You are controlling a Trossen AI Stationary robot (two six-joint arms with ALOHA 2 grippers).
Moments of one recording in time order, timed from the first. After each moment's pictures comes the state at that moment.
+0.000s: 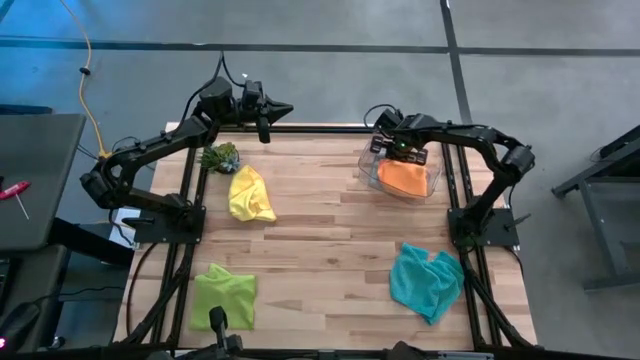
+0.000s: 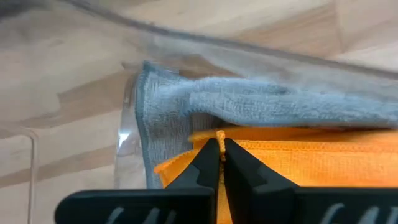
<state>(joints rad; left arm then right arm) 0.96 1.31 0.91 0.33 0.62 -0.13 -0.71 1.67 1.09 -0.78 0.09 1.10</state>
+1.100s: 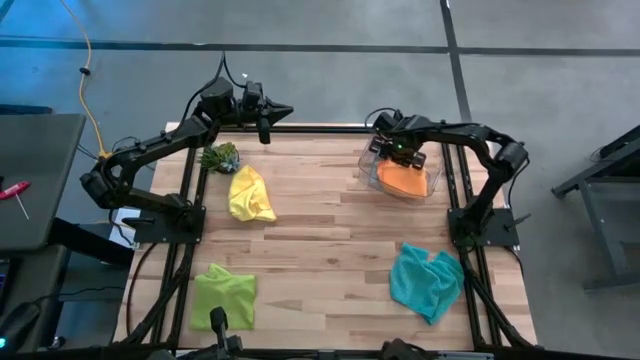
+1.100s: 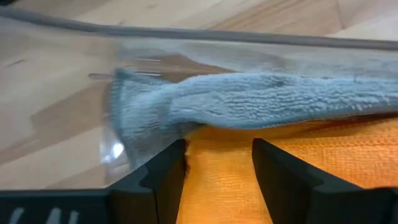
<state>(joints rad) 0.96 1.31 0.91 0.30 0.62 -0.13 -0.71 1.73 1.09 -0.77 0.11 1.23</state>
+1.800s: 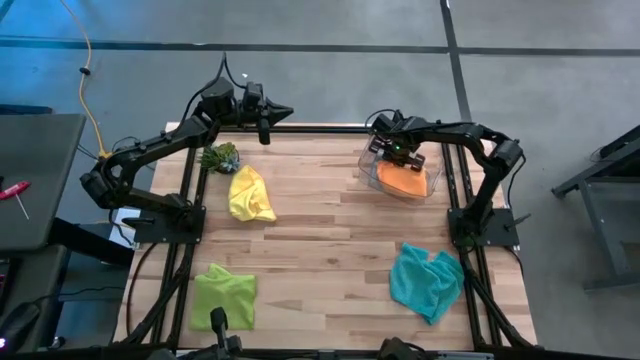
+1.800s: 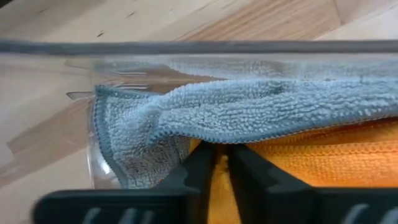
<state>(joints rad) 0.96 1.31 0.91 0.28 0.63 -0.13 -0.72 1.77 1.09 -0.75 0.13 1.28</state>
